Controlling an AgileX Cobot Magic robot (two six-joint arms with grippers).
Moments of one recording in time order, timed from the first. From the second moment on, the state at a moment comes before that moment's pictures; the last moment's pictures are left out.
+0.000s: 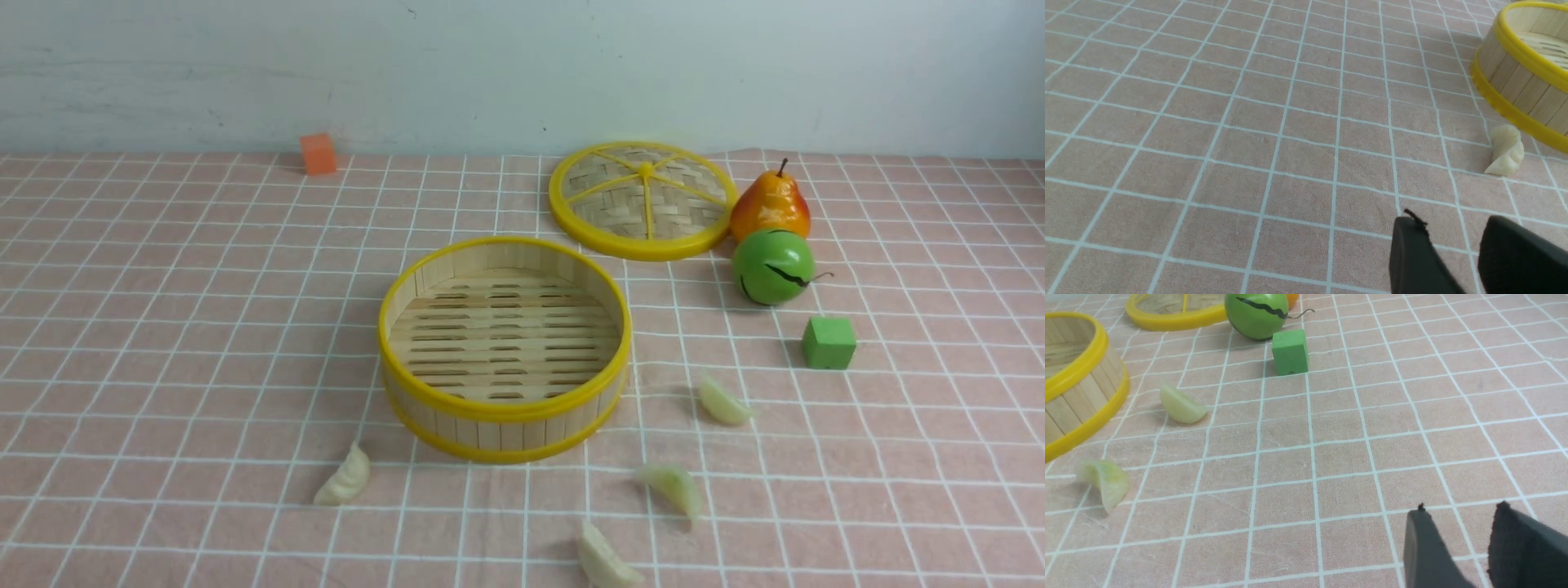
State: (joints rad) right arm -0.04 -0.01 0.01 -0.01 0.39 0.21; left arm 0.00 -0.01 0.03 -0.03 0.37 -0.18
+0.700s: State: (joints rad) right arm -0.04 -0.01 0.01 -0.02 0.39 0.21; left arm 0.00 -0.01 0.03 -0.02 0.37 -0.18
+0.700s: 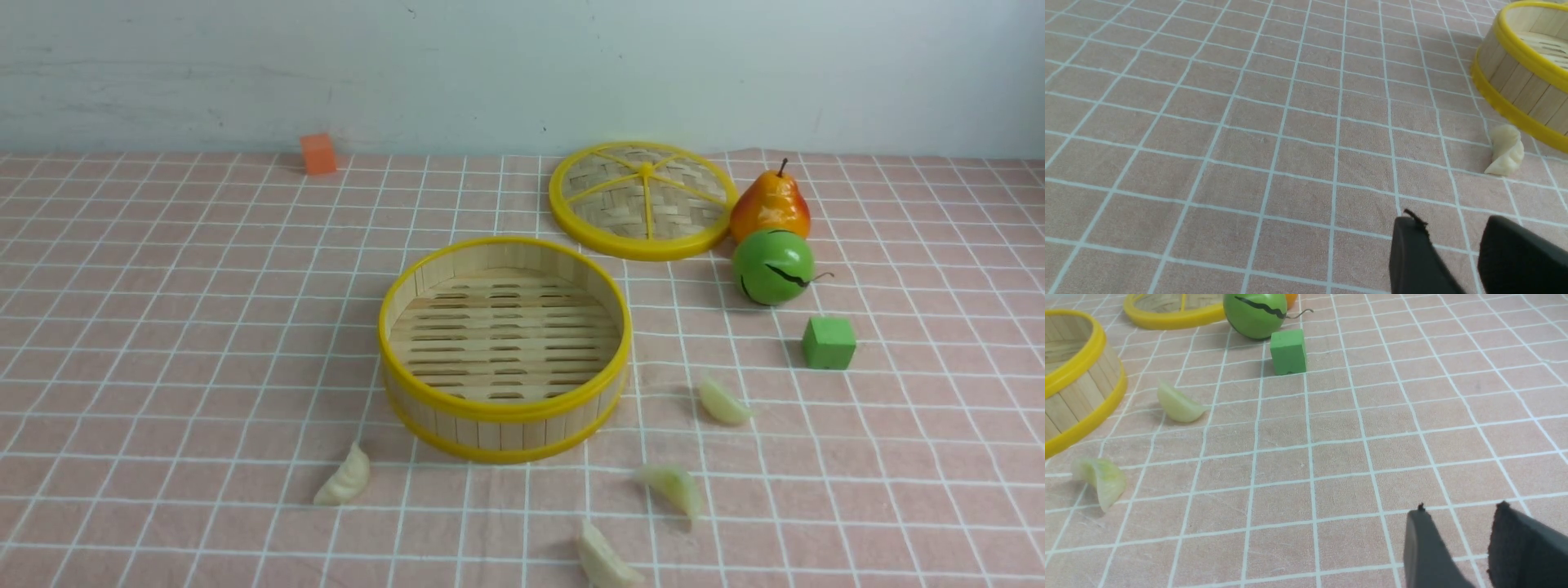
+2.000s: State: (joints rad) right arm -0.04 0.33 -0.38 0.68 0.57 -0.19; left arm -0.02 0.47 -0.64 -0.34 0.78 -0.21
